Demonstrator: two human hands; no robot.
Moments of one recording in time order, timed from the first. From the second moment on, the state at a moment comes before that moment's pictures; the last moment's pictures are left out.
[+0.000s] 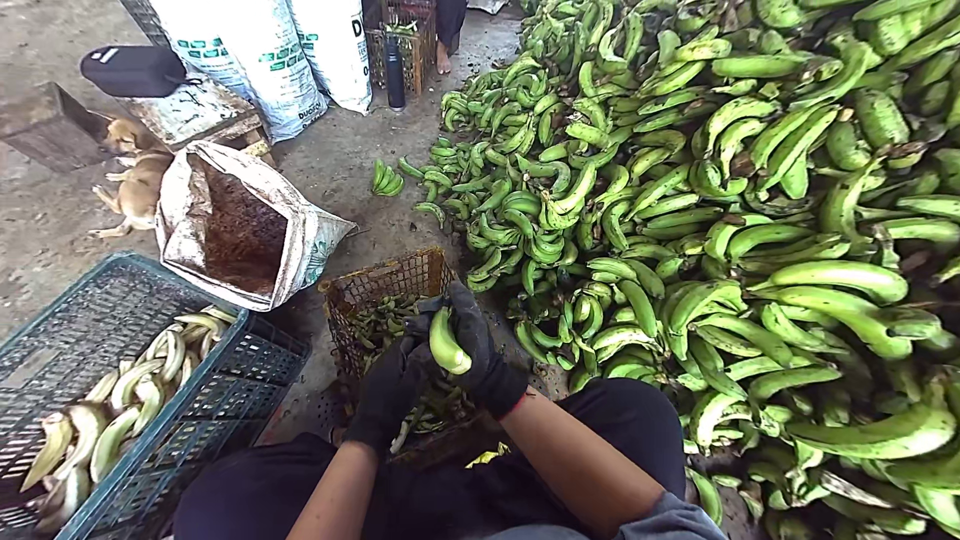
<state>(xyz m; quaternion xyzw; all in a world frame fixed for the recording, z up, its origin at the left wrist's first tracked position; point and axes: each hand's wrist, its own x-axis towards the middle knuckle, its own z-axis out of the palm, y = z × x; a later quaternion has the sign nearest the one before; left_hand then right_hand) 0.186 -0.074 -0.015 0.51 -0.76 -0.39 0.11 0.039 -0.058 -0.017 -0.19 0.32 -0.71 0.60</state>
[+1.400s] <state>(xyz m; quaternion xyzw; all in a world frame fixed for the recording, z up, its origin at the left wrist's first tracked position) 0.306 -0.175 0.047 0.45 -0.42 -0.55 0.57 -0.005 -0.115 -0.180 -0.45 0.76 0.04 0.46</state>
